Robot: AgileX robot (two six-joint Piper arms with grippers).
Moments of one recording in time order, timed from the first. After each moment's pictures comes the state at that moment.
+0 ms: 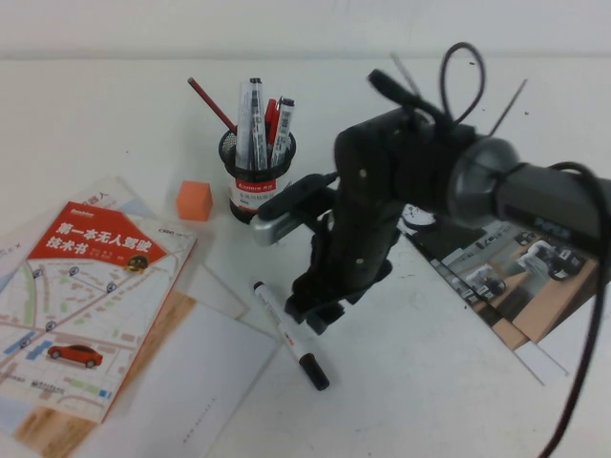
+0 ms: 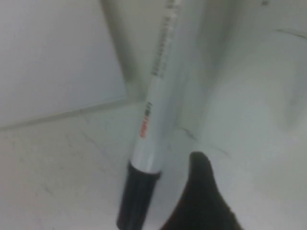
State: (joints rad) right arm 0.69 2.07 -1.68 0.09 1.07 -0.15; left arm -0.14 -0.01 0.01 0.00 0.38 -0.03
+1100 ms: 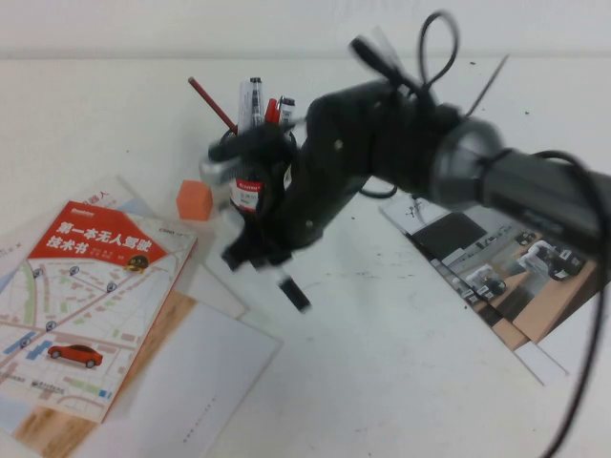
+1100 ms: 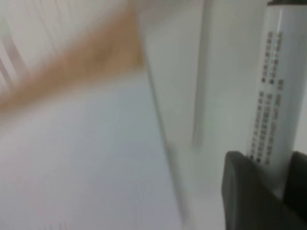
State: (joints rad) right arm 0.73 2.10 -1.83 0.17 0.95 -0.13; left arm -0.14 -0.01 0.01 0.00 0.38 -0.03
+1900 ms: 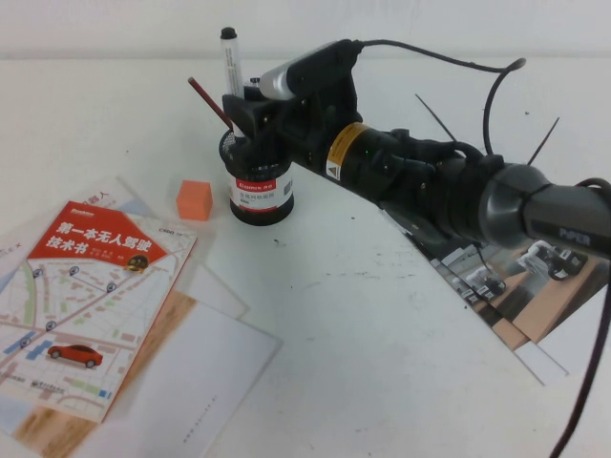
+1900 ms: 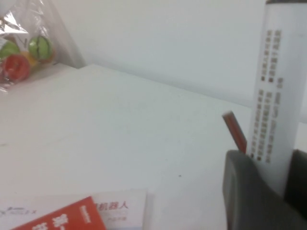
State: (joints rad) right arm 0.61 2.06 -1.47 -0.51 -0.53 0.55; left arm -0.14 -0.01 0.01 0.00 0.38 -0.03
